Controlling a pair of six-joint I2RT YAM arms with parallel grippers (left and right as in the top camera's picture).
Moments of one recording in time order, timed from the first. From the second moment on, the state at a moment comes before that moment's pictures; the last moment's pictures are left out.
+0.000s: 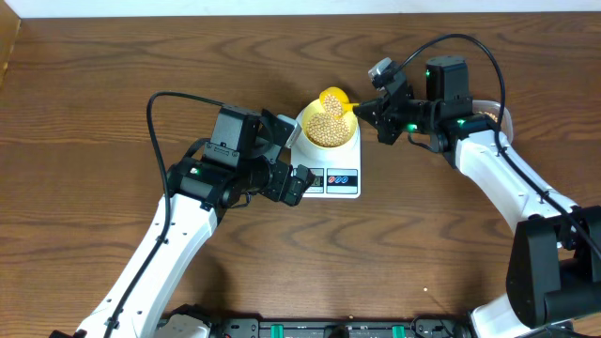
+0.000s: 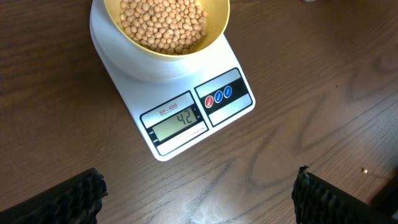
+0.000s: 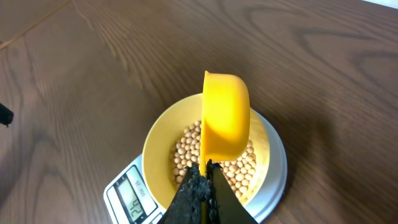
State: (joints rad) left arm -0.36 1.31 1.03 -0.73 0.36 0.03; right arm 0.22 1.72 1.14 -0.14 -0.74 -0.22
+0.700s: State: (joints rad) left arm -0.36 1.31 1.03 -0.73 0.36 0.03; right arm 0.22 1.72 1.14 -0.15 -0.72 -0.21
